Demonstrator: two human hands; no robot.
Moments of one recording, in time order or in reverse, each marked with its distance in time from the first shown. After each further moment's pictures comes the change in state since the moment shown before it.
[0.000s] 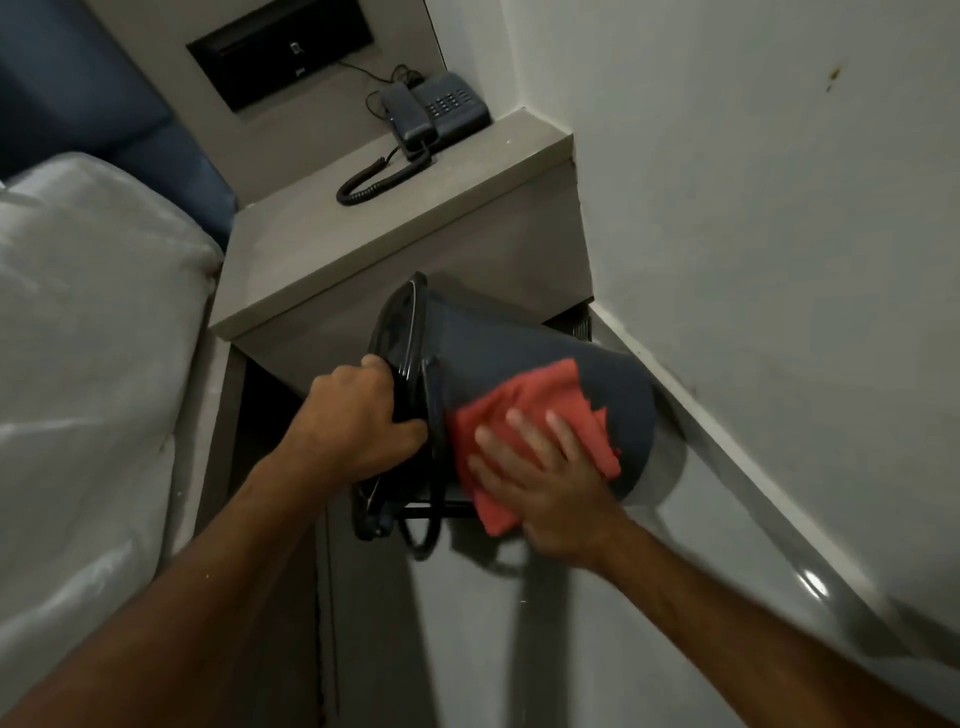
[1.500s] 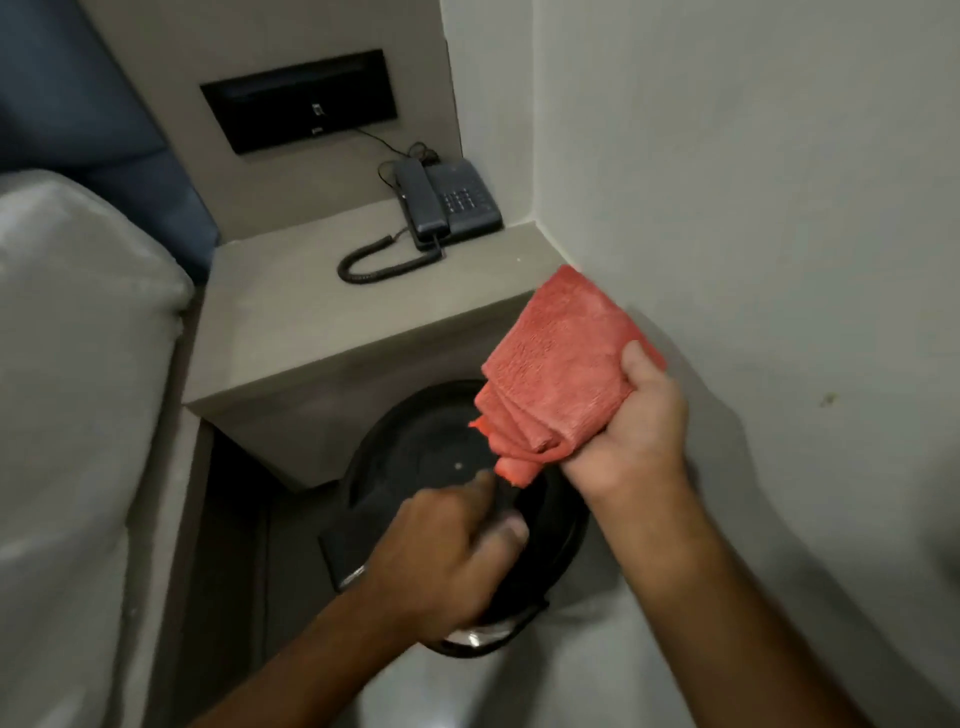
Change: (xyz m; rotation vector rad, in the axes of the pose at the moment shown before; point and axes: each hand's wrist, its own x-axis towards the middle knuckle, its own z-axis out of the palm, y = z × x) left_hand 0.015 0.062 -0.054 -0.952 -0.307 0.019; right_hand 0.218 0.081 -0.172 1.977 0.744 1.635
